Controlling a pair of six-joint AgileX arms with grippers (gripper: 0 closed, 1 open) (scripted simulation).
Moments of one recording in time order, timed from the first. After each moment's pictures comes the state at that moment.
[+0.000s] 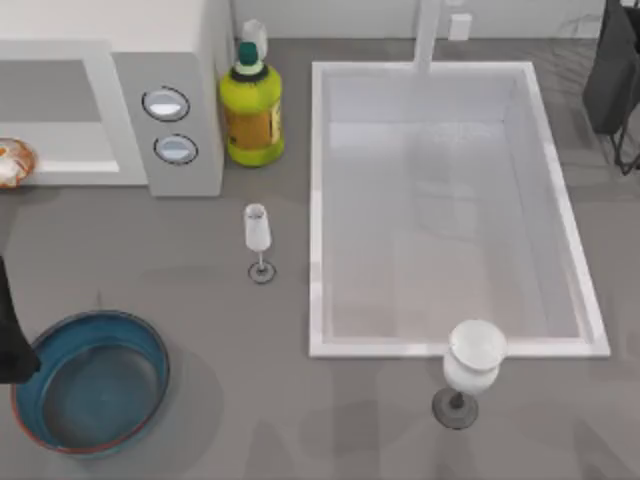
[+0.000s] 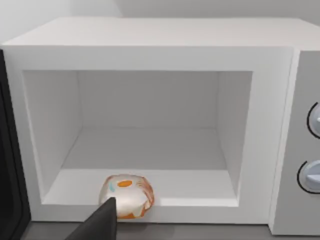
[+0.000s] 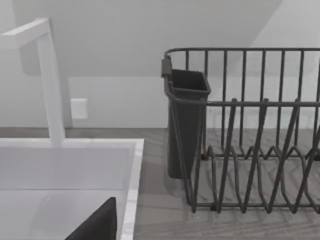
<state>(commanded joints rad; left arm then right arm) 0.00 0.00 0.00 0.00 0.00 0.00 0.00 0.00 0.00 0.00 0.00 0.00</state>
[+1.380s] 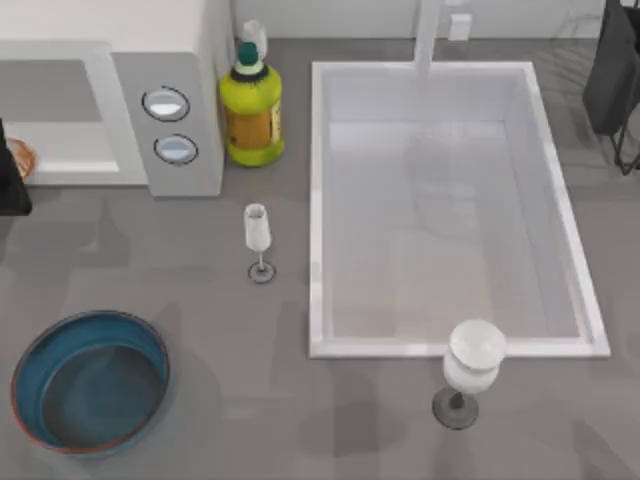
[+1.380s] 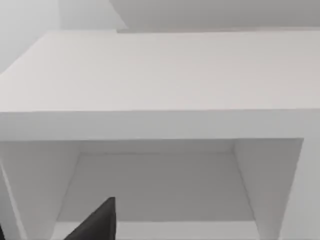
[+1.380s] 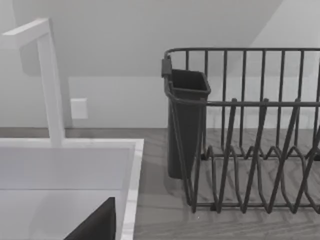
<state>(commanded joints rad) 0.09 1.00 0.35 0.55 0.10 0.04 0.00 0.00 0.00 0.00 0.00 0.00</state>
